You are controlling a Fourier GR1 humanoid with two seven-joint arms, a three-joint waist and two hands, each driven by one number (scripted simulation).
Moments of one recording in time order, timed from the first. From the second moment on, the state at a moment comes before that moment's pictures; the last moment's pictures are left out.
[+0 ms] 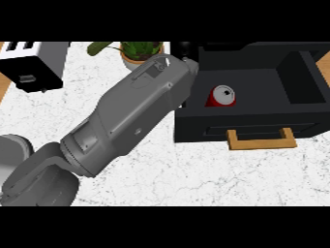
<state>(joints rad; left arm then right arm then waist) -1.41 0.00 -0.61 -0.51 1.05 0.80 -0.29 0.11 -0.08 -0.40 -2.39 0.17 0.49 0.07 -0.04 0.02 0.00</state>
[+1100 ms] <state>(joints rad) -1.37 0.09 -0.60 -0.61 0.98 0.82 -0.16 -0.37 -0.13 0.01 -1.68 0.97 0.15 -0.08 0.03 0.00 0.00</state>
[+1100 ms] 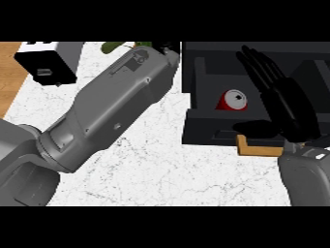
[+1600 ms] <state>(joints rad) -1.30 0.22 -0.60 -0.75 0.93 0.83 -0.07 -0.57 -0.13 0.02 -1.22 1.15 -0.07 -0.11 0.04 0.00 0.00</state>
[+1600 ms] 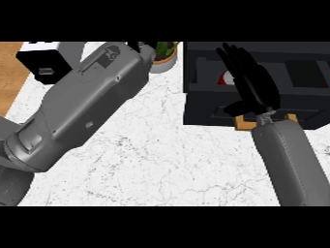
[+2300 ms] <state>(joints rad) -1.19 0.35 -0.59 -0.95 0.87 0.84 0.03 -0.82 -0.14 -0.07 -0.70 1.28 -0.43 -0.13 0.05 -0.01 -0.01</state>
